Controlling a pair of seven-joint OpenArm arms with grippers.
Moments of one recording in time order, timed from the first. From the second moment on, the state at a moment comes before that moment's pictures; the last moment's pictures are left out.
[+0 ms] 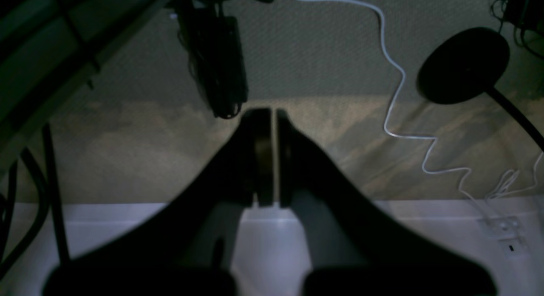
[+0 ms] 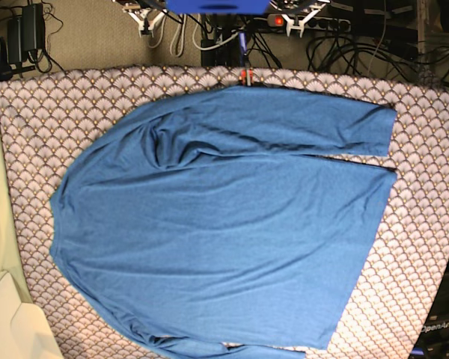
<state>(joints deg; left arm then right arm) 1.8 -0.9 3.9 1.9 -2.4 -0.7 -0.3 -5.1 -0.1 3.0 9.8 -0.3 -0.2 -8.5</state>
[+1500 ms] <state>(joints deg) 2.8 -1.0 3.9 4.1 -2.4 -0.7 -0.8 -5.5 0.4 2.9 9.8 -0.3 -0.1 -7.6</state>
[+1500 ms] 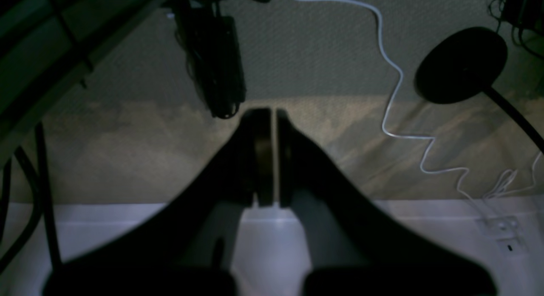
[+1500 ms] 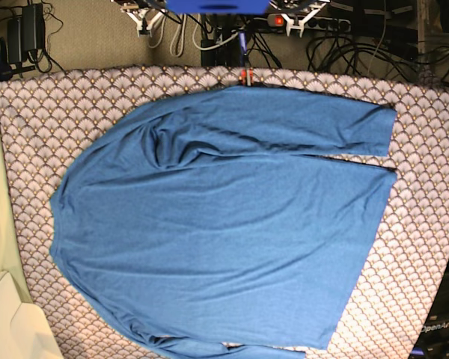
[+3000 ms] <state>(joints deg) 57.6 -7.5 -5.8 109.4 -2.6 -0.7 -3.0 -56.4 6.7 3.7 116.7 -0.3 0.6 -16.3</state>
